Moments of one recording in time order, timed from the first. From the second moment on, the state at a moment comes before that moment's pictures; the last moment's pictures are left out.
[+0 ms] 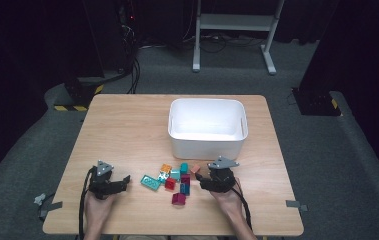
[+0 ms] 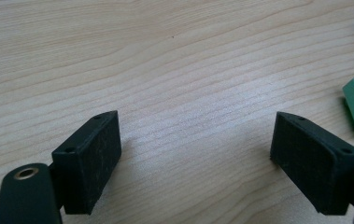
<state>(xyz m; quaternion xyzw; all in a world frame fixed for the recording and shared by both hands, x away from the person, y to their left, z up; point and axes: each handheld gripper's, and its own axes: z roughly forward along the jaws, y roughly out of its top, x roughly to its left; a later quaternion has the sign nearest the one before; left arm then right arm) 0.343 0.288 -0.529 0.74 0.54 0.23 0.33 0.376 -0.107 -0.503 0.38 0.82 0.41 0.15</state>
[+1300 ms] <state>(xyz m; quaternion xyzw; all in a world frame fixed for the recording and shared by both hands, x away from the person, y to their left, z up) 0.343 0.288 -0.529 0.74 0.54 0.23 0.33 0.398 -0.085 -0.508 0.35 0.84 0.39 0.13</state>
